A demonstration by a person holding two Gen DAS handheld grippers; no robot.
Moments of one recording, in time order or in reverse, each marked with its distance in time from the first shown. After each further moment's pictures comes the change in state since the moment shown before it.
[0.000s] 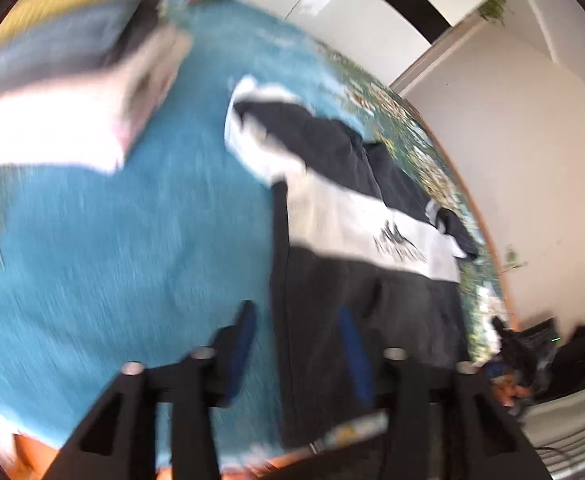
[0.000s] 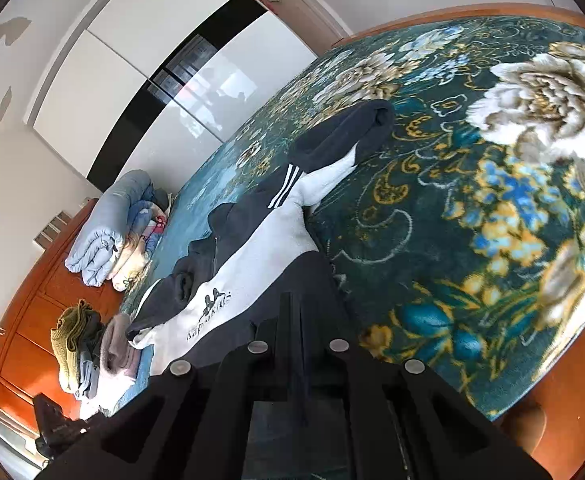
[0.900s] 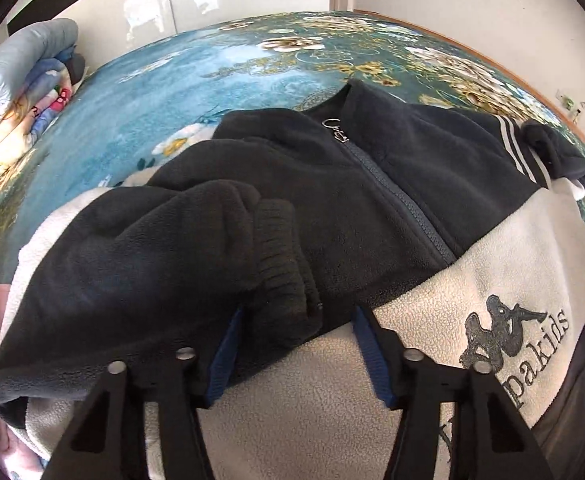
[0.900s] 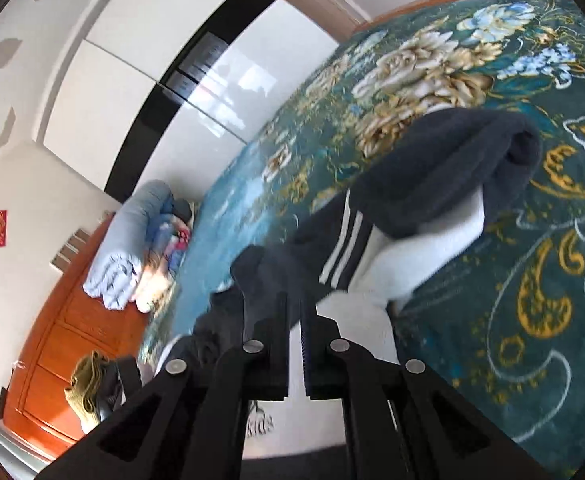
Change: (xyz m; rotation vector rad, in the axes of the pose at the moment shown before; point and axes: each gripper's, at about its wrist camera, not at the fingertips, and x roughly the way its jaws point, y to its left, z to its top) left arm 0.251 -0.118 0.114 0.524 0.117 0.263; right arm 0.129 0.021 0.097 0.061 0.002 0.135
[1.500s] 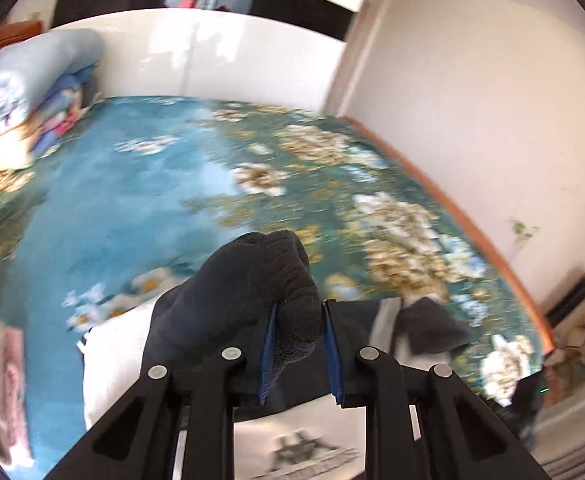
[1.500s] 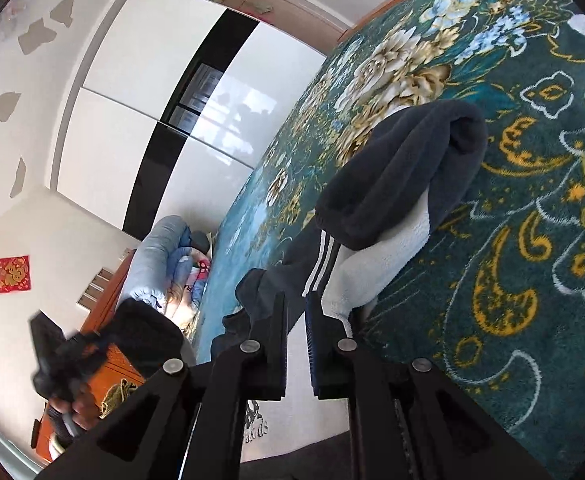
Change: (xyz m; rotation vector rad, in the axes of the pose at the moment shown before) left arm -0.166 -0.032 0.121 -0.214 -0.281 -0.275; right arm -0.022 -0.045 -0.002 0.135 -0.059 0.089
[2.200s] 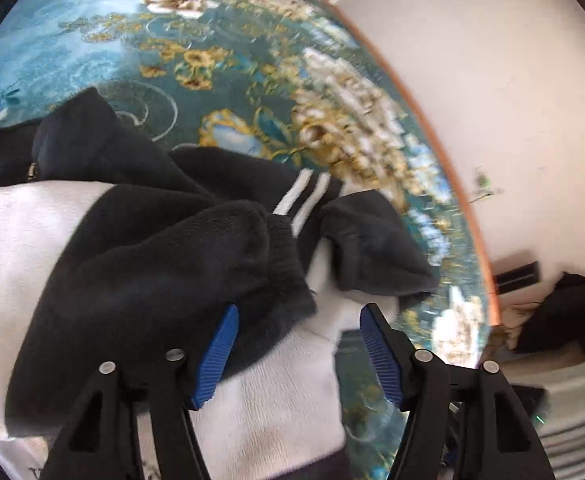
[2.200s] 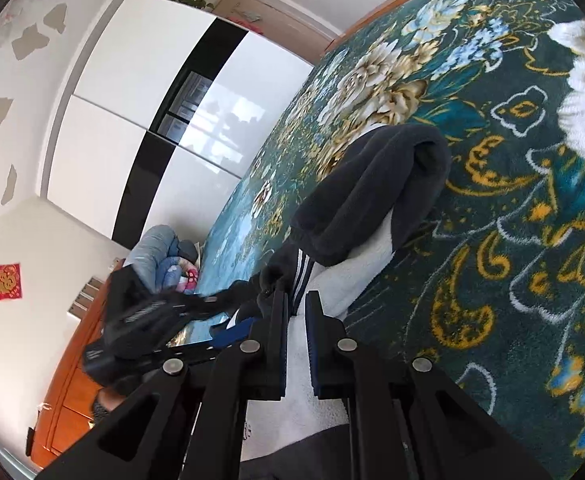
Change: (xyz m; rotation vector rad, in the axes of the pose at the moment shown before) left arm 0.181 -0.063 -0.089 -0.202 0.390 -0.246; right arm -0.016 -0.011 0.008 -0.004 -0.028 -0.048
